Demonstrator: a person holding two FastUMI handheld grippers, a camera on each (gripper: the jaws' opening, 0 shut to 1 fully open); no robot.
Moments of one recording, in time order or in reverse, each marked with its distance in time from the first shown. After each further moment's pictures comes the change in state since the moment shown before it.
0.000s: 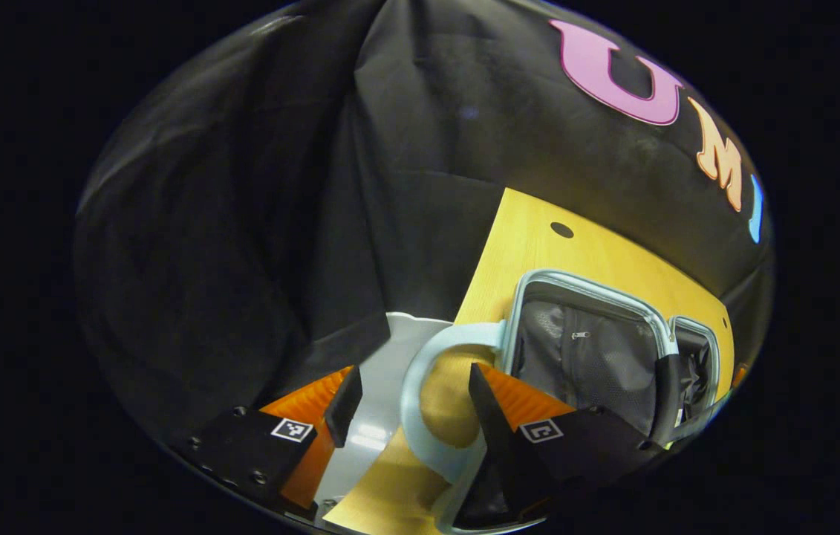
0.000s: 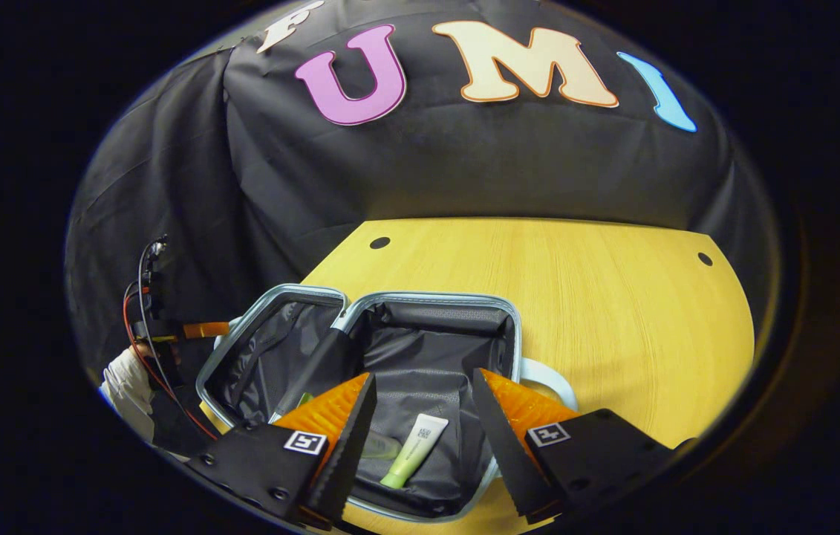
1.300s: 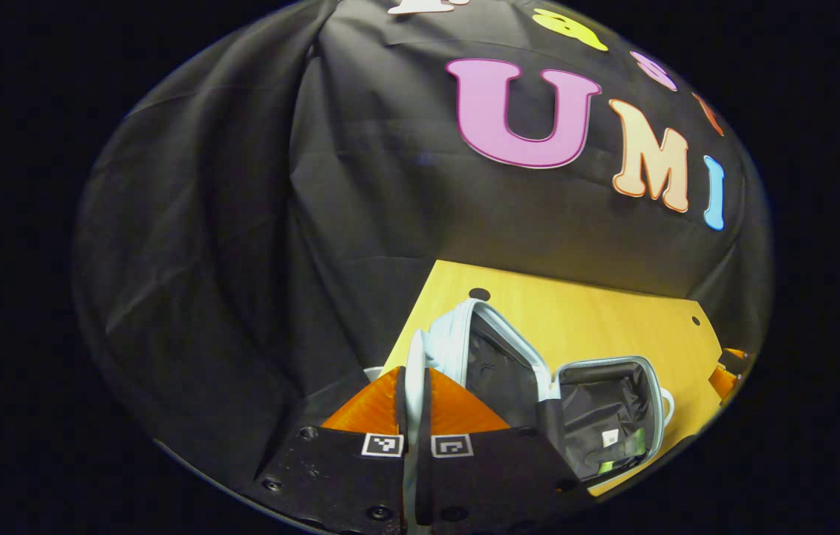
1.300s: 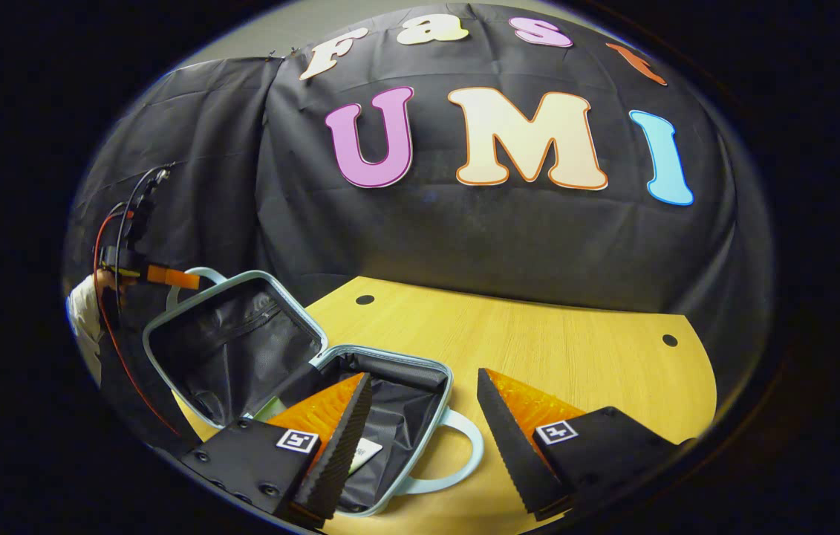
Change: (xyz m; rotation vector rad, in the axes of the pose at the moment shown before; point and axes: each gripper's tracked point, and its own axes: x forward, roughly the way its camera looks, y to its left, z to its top) left arm -0.149 -0.135 0.100 0.191 -0.229 -0.039; right arm -0.068 -0.074 0.067 -0.167 -0.263 0.021
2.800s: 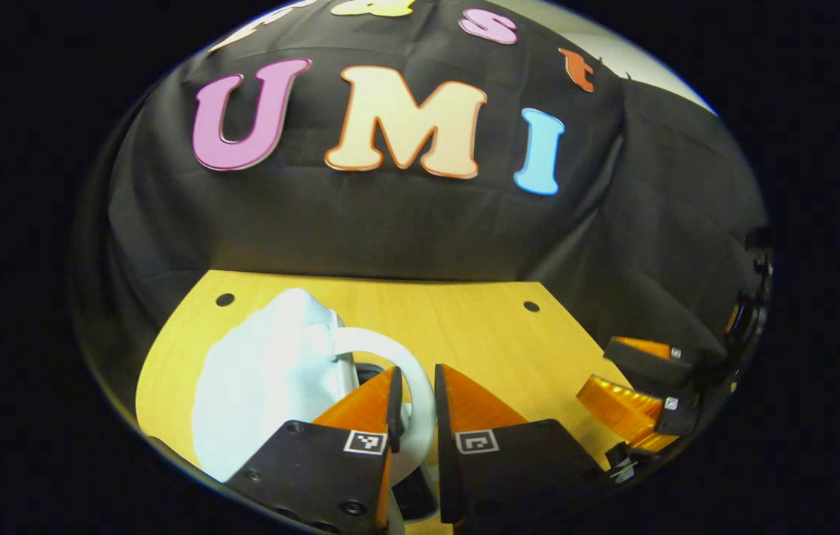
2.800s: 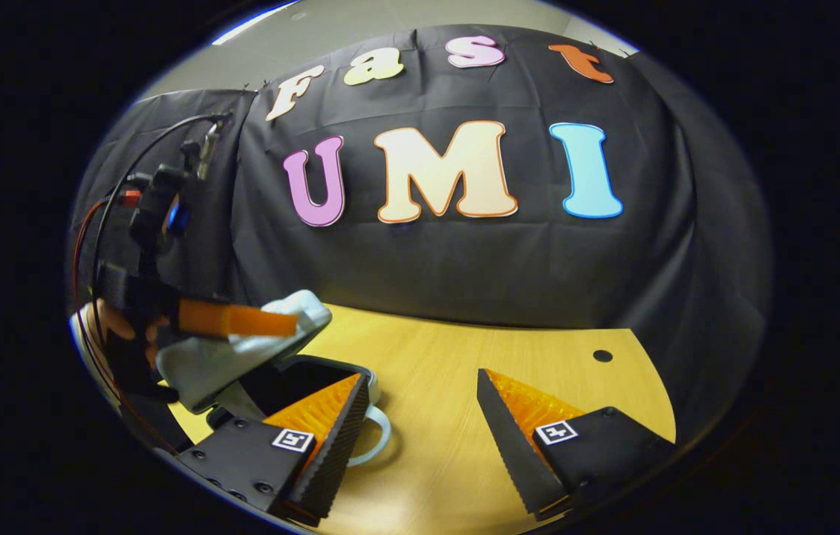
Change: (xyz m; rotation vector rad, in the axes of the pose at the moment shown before) left arm -0.044 -0.458 -0.047 0.115 -0.024 -0.500; right arm -0.096 -0.171 0.030 0.027 -0.144 -0.069
